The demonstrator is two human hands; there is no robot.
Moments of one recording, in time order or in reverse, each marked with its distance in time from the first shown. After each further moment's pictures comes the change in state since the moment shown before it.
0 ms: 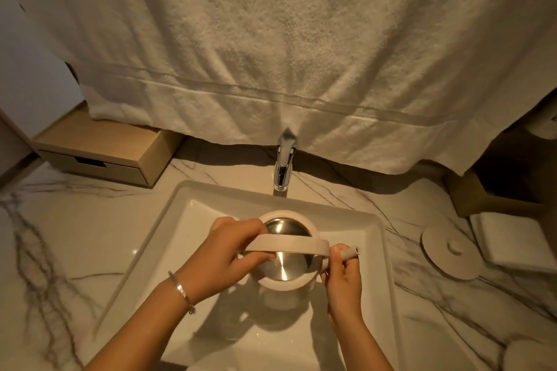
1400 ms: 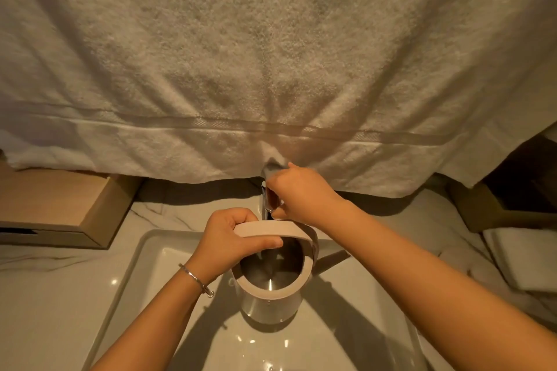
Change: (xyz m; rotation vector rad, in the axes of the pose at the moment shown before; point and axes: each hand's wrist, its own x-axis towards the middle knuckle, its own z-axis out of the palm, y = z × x) left_hand 0.132 -0.063 0.000 -0.416 0.100 -0.304; right_hand 0.136 -0.175 0.100 -1.396 -0.607 -0.913
